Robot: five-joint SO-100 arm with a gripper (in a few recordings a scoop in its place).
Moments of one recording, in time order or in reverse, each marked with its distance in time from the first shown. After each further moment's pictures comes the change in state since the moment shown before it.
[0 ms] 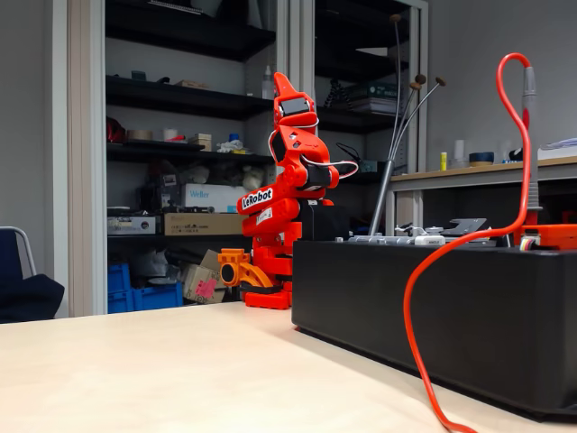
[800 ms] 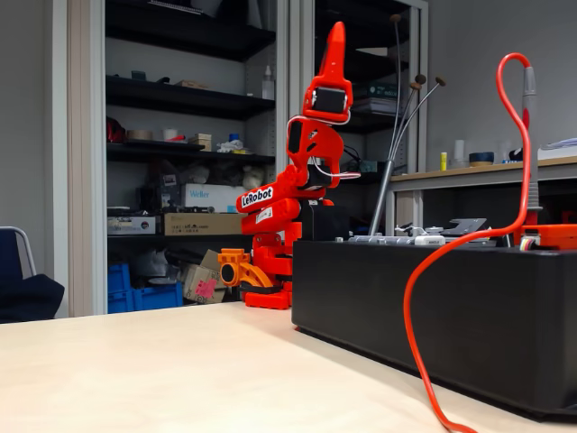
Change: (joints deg) arm -0.8 0.0 -0.6 41.3 -1.8
